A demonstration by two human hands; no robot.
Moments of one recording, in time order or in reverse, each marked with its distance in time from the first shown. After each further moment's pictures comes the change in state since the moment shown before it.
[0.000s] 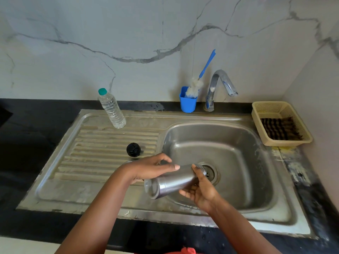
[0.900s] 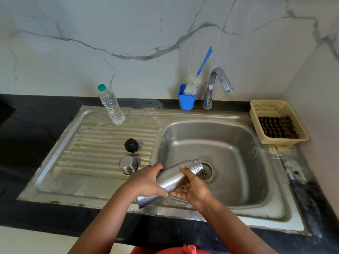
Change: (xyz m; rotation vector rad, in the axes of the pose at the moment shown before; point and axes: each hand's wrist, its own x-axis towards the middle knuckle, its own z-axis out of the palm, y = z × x) left_hand 0.005 -0.026 0.054 0.396 0.236 -0.028; right_hand -0.007 0.012 -0.001 -0.117 -0.078 -0.030
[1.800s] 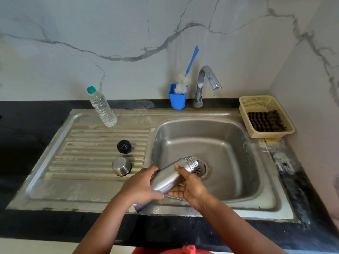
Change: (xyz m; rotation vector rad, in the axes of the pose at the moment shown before) left_hand -0.005 -0.003 0.020 -0.073 0.109 0.043; right_hand -0.003 0.001 -0.009 -0.003 0.004 -0.050
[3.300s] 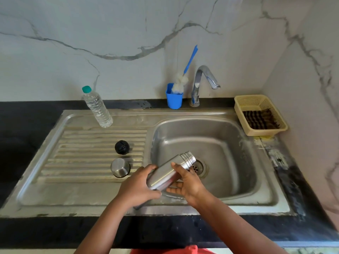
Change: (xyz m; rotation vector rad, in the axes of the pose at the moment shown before) left_hand 0.003 -0.024 0.006 -0.109 0.092 0.078; right_hand -0.005 0.001 0.018 0.002 0.038 -0.102
